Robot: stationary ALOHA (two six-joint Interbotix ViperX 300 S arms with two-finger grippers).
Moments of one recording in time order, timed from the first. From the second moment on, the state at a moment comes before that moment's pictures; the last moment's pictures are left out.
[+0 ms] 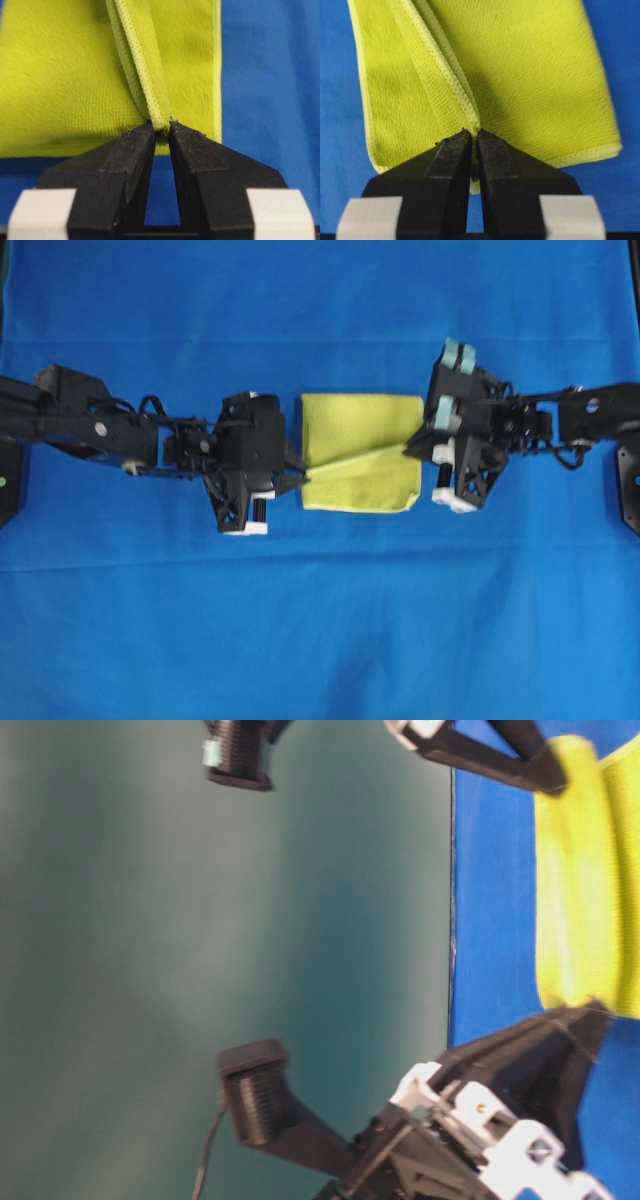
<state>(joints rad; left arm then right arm) 0.00 0.16 0.72 -0.03 -0.18 0.08 -0.11 -0.10 0.92 -0.13 0.02 0.31</state>
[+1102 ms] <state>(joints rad) -0.03 0.03 0.75 -0.03 -0.10 0.08 0.01 -0.22 0.91 -0.12 0.07 0.33</state>
